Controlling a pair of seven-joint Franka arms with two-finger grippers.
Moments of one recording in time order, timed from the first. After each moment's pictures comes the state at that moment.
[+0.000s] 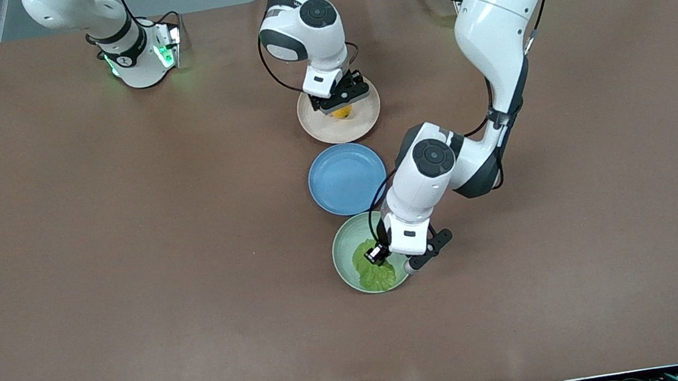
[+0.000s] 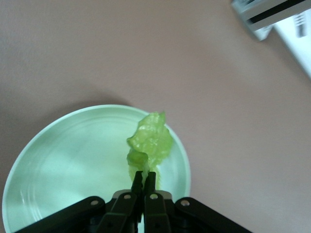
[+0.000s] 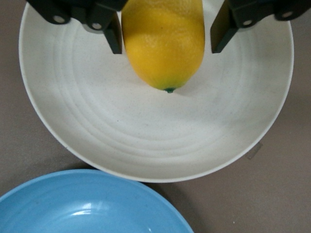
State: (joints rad) left arm -0.48 0.83 -0.15 -1.38 -0.01 2.63 -1.16; right arm 1.10 0.49 0.03 -2.03 0.00 2.57 0.87
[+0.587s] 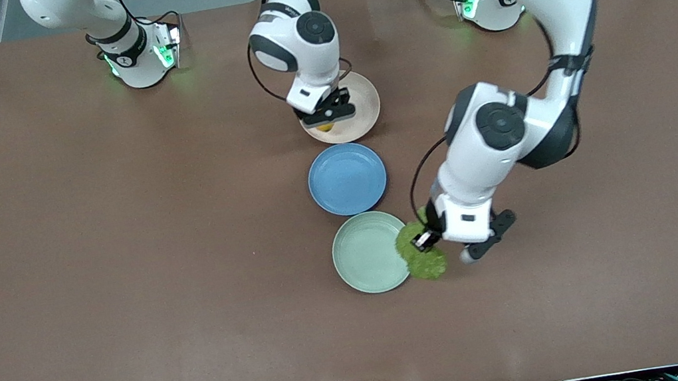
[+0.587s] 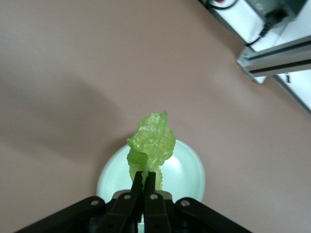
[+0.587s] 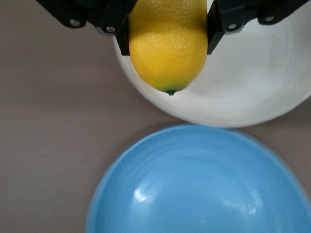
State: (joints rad) left arm -0.31 0.54 -0.18 -1.54 -0.02 2.35 -1.03; right arm 0.96 0.39 -0.01 -1.96 0.00 2.25 0.89
